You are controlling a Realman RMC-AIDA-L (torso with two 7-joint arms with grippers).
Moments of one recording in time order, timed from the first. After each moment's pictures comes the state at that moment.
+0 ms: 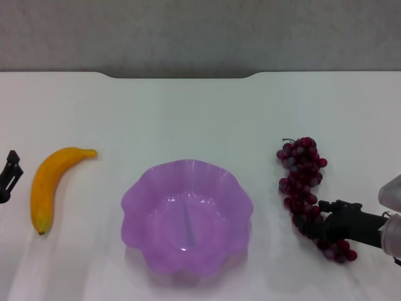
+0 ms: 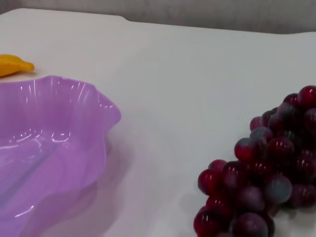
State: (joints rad) left arm -0.33 -2.04 -0.59 -0.12 2.00 1.24 -0.24; right arm 0.62 2.01 -0.39 -0.07 -2.12 -0.83 1.04
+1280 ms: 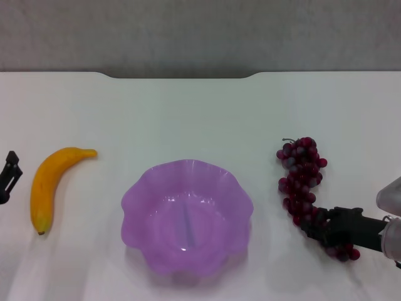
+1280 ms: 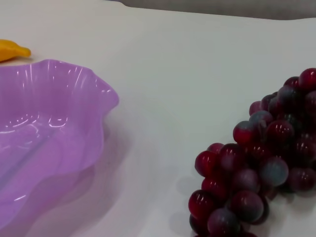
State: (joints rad) left arm -0.32 -2.04 -0.59 -0.12 2.00 1.25 -0.24; right arm 0.62 2.01 -0.41 -0.06 -2.12 -0.80 1.05
